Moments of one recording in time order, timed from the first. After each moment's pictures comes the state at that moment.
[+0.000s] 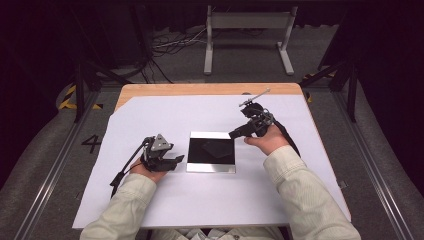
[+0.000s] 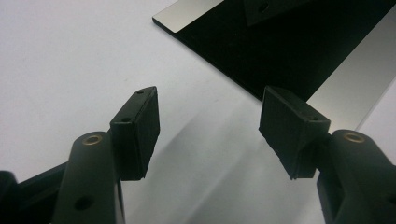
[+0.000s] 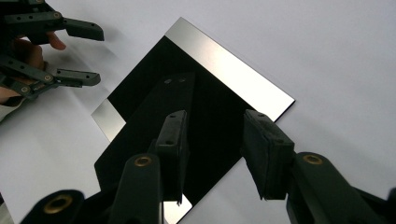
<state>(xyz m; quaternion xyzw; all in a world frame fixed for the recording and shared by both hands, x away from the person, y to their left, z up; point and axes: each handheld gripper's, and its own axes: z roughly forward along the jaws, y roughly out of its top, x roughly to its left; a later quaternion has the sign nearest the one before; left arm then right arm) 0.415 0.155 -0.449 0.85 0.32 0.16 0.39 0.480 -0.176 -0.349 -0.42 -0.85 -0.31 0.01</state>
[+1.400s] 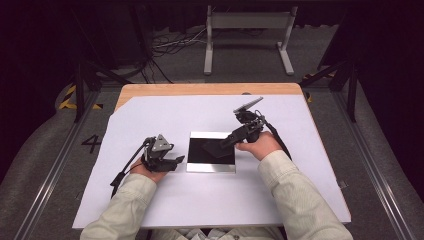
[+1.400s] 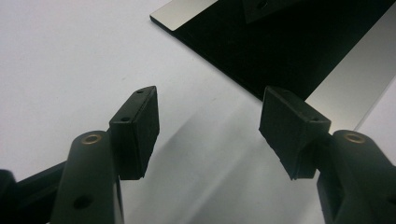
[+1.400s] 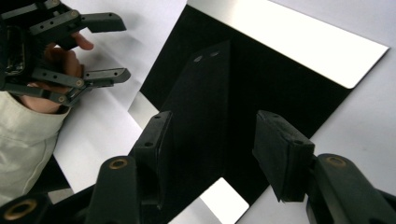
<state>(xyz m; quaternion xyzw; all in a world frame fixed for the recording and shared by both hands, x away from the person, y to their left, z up) 0.415 0.154 -0.450 0.86 0.31 0.16 0.38 0.486 -0.163 -0.380 -0.48 -0.82 -0.29 0.14</state>
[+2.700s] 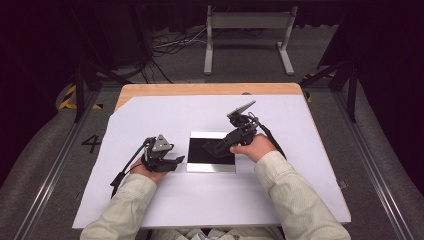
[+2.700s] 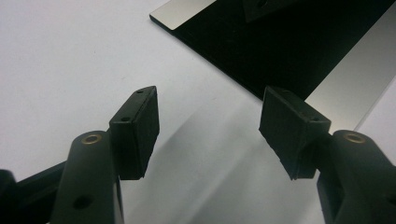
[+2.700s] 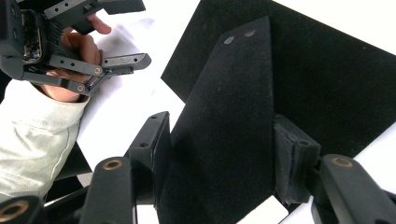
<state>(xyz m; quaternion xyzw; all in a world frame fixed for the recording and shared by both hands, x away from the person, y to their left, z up) 0.415 0.153 -0.450 0.86 0.31 0.16 0.38 0.486 -0.148 -0.391 -0.47 -0.81 -0.28 0.20</state>
